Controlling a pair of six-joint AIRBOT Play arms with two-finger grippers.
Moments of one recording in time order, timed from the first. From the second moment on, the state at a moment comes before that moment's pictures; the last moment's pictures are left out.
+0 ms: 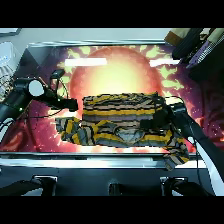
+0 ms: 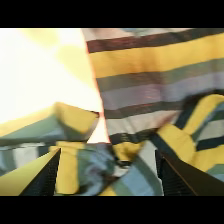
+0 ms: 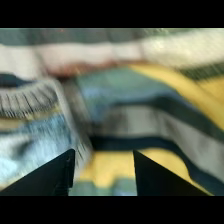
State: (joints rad) left arm -0.27 -1.34 1.32 1.44 -1.26 -1.65; right arm 0.29 -1.24 0.91 1.65 -1.11 -1.27
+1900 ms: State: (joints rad) left arm 0.46 -1.43 1.29 1.41 -1.27 -1.07; right arm 0.29 -1.09 0.91 1.74 -1.26 -1.27
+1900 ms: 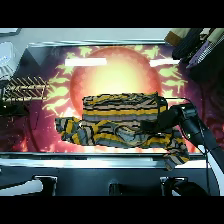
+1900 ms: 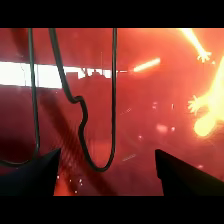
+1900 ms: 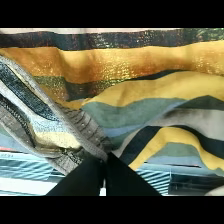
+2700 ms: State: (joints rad) left arm 0.46 -1.58 1.20 1.44 -1.23 -0.88; right arm 0.29 -1.09 0.91 1.75 -1.26 -1.22
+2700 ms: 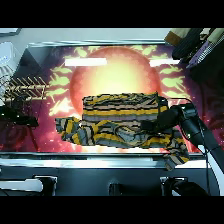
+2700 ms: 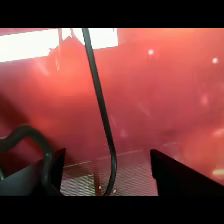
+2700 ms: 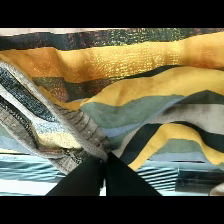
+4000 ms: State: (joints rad) left arm 0.42 -1.57 1.29 1.42 -1.09 -0.86; right arm 0.29 -1.09 0.91 1.74 -1.26 -1.19
